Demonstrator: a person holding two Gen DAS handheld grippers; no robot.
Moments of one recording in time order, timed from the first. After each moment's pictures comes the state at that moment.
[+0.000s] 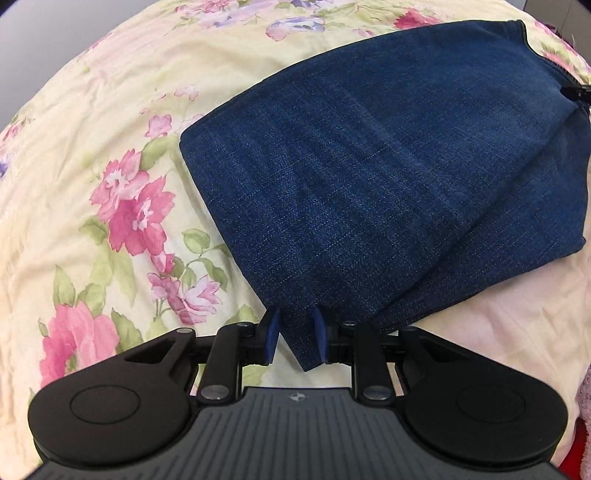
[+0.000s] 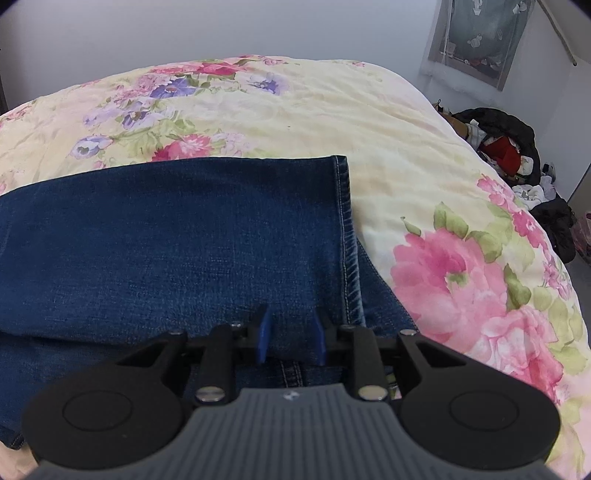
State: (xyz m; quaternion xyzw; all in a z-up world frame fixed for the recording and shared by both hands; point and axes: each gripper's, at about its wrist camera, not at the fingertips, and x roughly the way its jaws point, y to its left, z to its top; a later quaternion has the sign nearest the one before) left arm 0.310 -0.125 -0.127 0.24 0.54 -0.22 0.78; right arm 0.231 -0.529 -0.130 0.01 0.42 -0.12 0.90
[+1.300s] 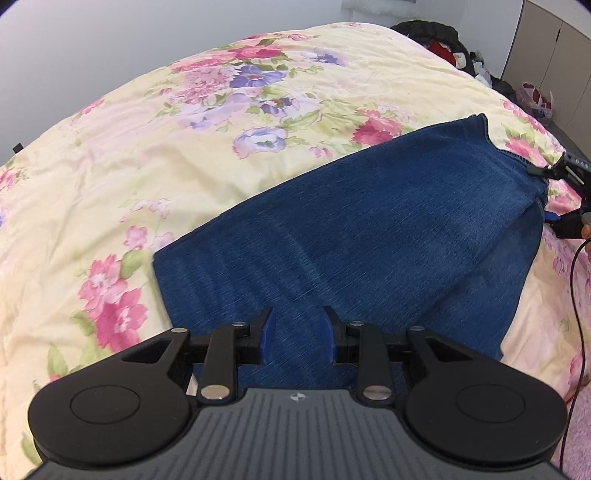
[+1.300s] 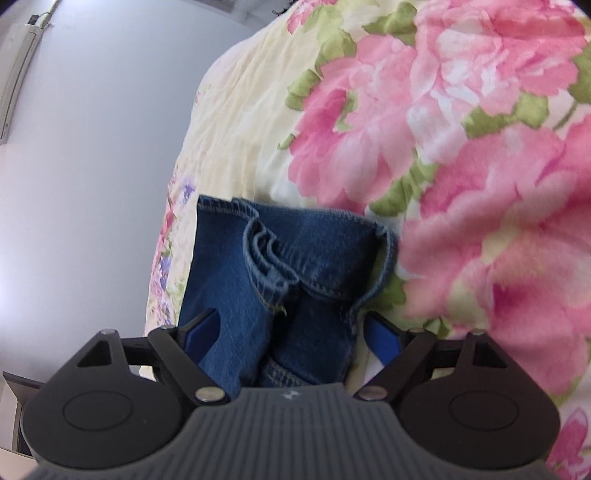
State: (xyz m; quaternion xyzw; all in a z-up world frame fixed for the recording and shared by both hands) left arm 0.320 -0.178 -0.065 0.17 0.46 -0.26 0.83; right arm 0.167 -0.627 -0.191 0.59 0.26 -0.13 0.76
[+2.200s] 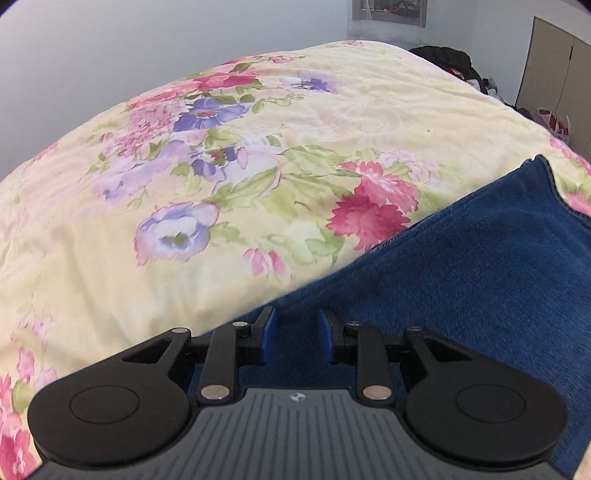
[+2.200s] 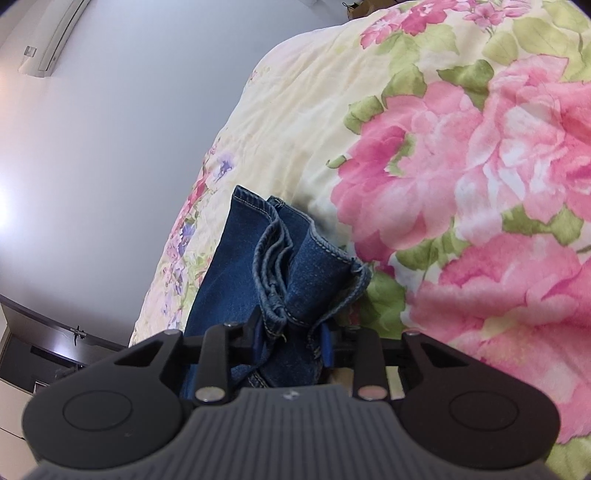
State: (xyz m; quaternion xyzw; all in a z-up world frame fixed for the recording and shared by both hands) left arm 0.417 -0.321 -0.139 0.17 0.41 -0.24 0.86; right arm 0.163 -0.650 -0.170 0.51 0.28 -0.05 0.81
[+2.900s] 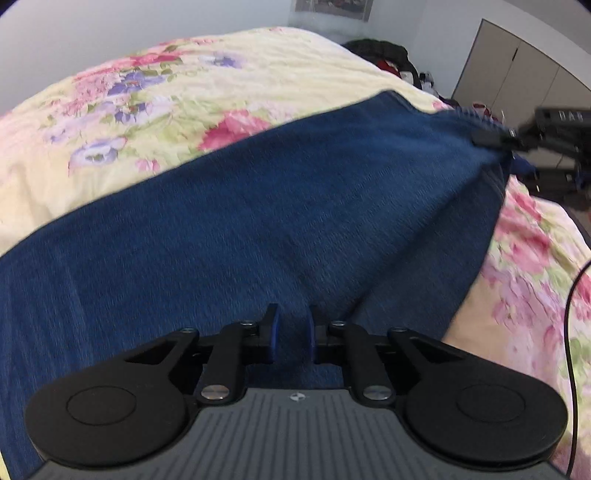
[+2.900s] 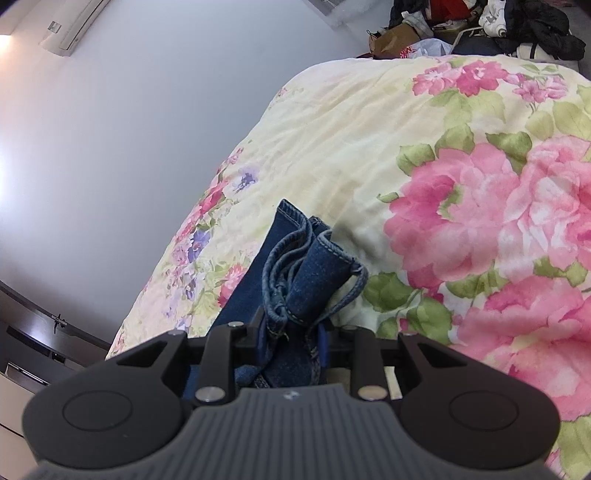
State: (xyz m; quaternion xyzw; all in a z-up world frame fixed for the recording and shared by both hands) left arm 0.282 -0.311 -0.130 0.11 0.45 -0.35 0.82; right arm 0.171 -0.619 -0.113 0.45 0.27 -0.07 0.85
